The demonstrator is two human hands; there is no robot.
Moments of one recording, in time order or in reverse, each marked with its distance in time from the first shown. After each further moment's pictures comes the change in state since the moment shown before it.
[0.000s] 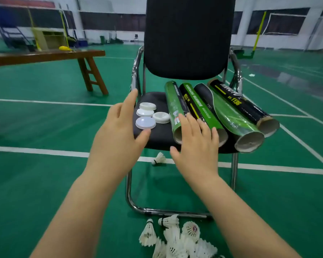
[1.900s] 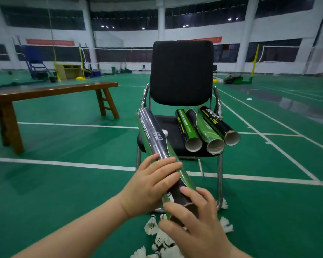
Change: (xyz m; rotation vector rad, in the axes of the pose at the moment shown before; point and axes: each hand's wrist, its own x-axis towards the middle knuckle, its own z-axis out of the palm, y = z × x) left_hand -0.120 0.041 -0.027 0.011 0.199 1.041; right_hand -0.185 -0.015 -0.149 0.123 0.513 -0.690
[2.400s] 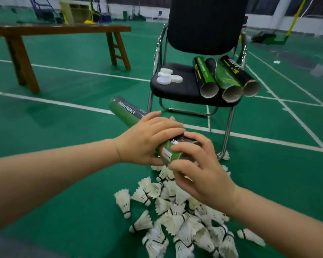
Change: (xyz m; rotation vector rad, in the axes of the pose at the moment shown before) left_hand -0.049 0.033 -0.034 -0.088 -0.353 -0.055; right_hand -0.027 -0.017 -0.026 0.456 -0.255 -0.016
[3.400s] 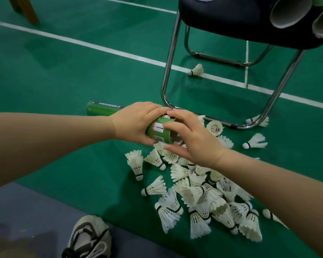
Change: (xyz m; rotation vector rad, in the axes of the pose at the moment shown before) left_hand -0.121 -0.054 0.104 -0.187 -0.344 -0.314; right_hand -0.040 0.054 0.167 0.374 -0.345 0.109
